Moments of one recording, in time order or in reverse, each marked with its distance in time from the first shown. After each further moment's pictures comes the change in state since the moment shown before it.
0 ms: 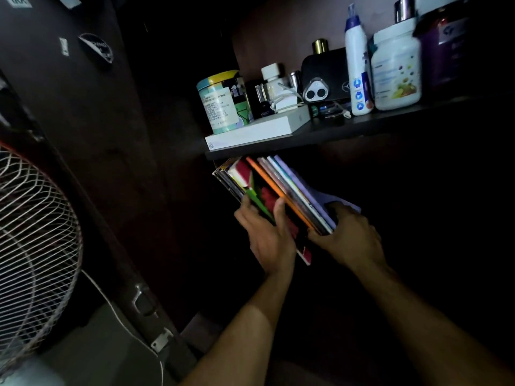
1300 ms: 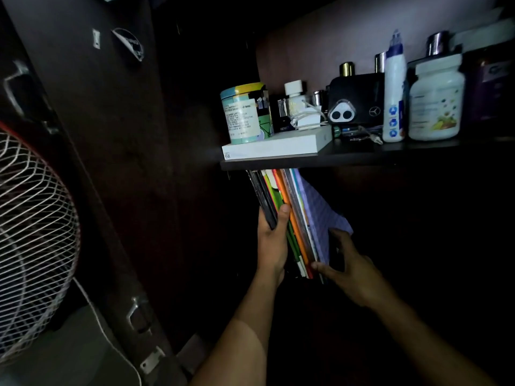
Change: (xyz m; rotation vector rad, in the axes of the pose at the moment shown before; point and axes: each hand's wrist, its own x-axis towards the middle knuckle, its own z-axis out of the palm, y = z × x) left_hand 0.043 -0.026 0.010 -0.465 -0.380 -0.250; right_hand 0.001 0.022 0.018 0.246 -0.263 -0.109
